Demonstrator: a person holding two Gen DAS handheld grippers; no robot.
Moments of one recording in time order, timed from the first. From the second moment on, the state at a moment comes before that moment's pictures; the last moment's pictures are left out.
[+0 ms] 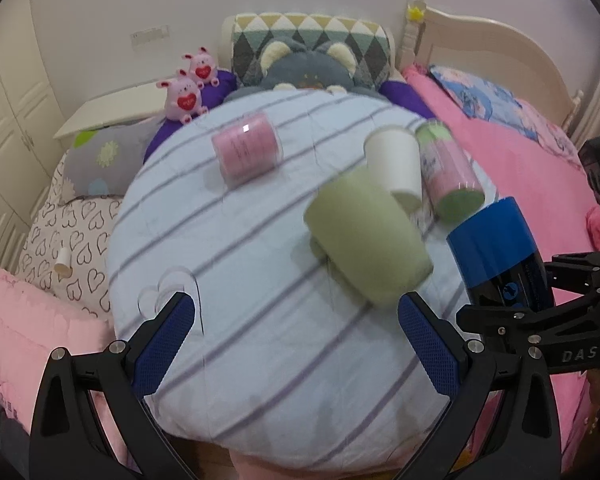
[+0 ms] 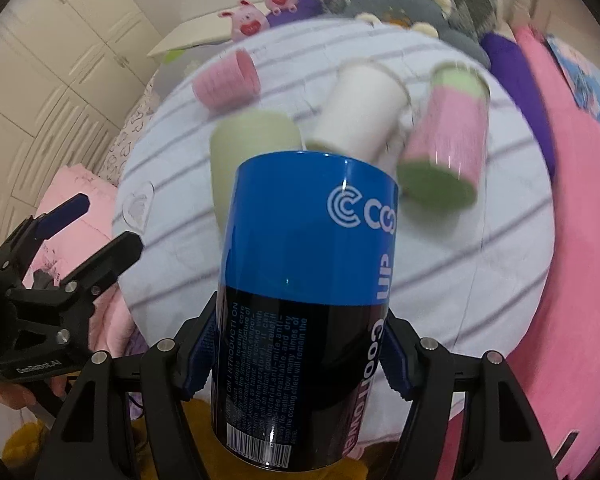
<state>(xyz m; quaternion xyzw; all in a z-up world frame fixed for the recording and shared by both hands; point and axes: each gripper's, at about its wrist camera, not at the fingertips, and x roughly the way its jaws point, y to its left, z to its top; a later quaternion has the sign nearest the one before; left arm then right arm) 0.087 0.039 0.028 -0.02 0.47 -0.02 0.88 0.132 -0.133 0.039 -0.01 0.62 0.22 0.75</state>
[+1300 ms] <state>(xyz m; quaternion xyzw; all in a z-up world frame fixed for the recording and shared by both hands) 0.054 -0.013 0.012 -0.05 0.49 -0.01 0.87 0.100 -0.171 0.051 -0.01 0.56 0.21 0.80</state>
